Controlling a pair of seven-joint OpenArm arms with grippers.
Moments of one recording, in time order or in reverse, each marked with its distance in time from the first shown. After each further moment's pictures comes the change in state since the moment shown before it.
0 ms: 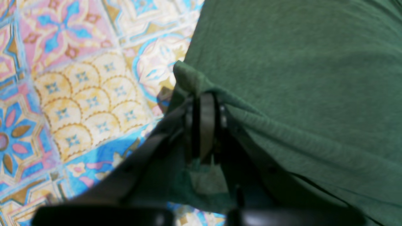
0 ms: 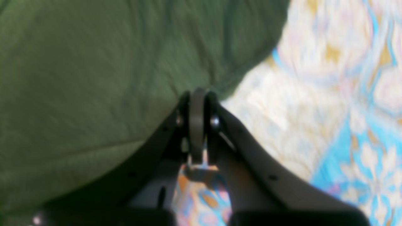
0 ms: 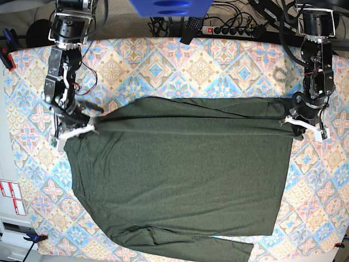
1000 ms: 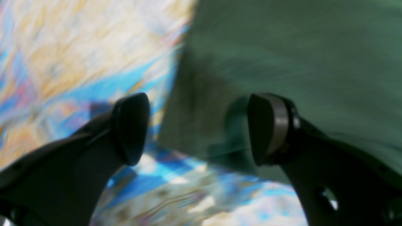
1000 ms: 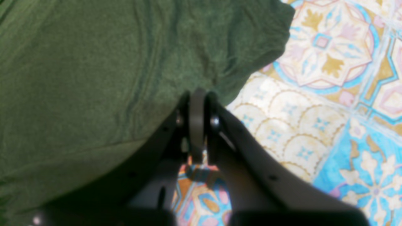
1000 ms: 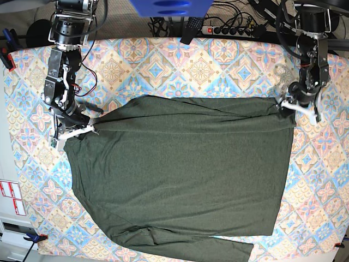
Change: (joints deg) left arm 1.5 1.4 -0.1 -8.7 0.2 0.2 3.2; right arm 0.1 0.0 0.0 -0.3 0.0 -0.1 -0.2
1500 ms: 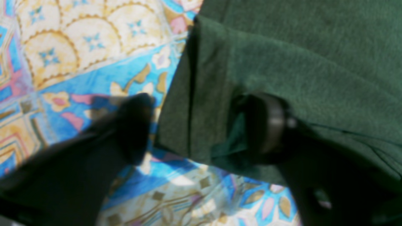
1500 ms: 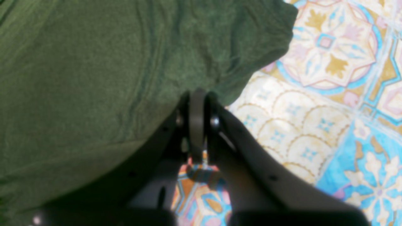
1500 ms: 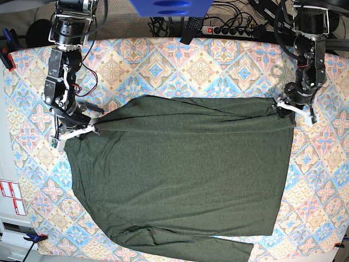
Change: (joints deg) left arm -1.0 0.3 2.8 -0.4 0.0 -0.2 -1.0; right arm 0.0 0.0 -0.2 0.0 0.2 0.0 0.0
